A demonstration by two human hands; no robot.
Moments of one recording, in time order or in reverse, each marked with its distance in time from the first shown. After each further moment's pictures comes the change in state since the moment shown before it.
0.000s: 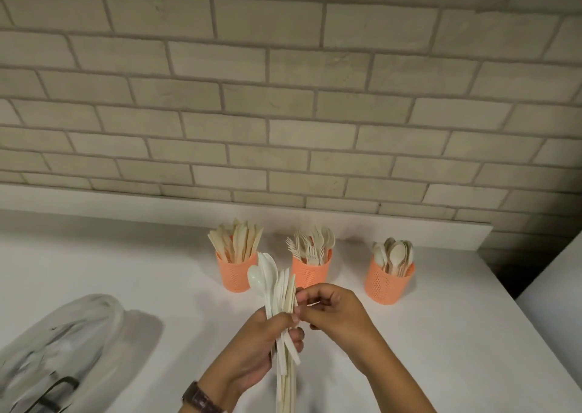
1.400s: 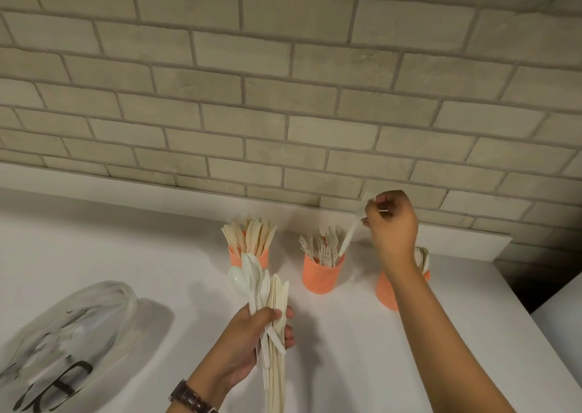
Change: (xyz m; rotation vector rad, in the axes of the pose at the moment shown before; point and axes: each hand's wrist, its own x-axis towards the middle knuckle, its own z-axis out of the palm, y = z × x) left_hand -0.006 0.005 -0.032 0.008 0.218 0.017; right_hand 0.096 -0.056 -0.054 -0.110 0.661 -0.490
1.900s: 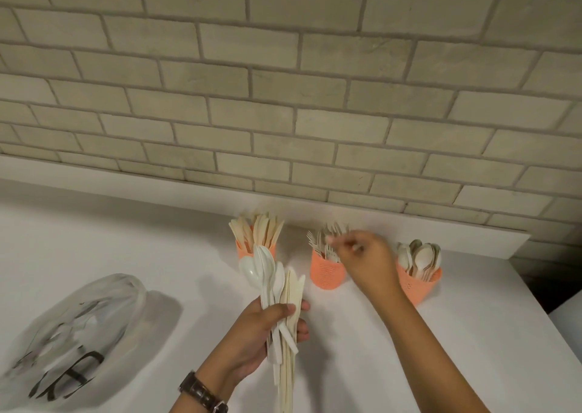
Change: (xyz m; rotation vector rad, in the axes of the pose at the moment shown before) left_hand -0.002 0.006 0.007 0.032 -0.040 0.013; right_hand -0.050 0.024 0.015 -0.253 -0.391 0.073
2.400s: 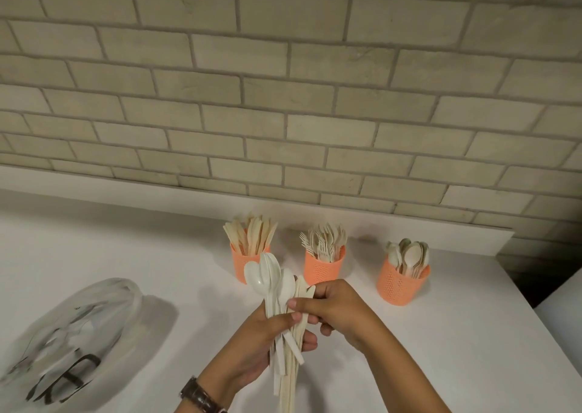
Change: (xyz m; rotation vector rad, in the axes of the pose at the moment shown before) left_hand -0.007 -0.009 0.010 0.036 -0.162 0.045; right_hand -0.068 -0.027 0.002 0.272 -0.581 0.327
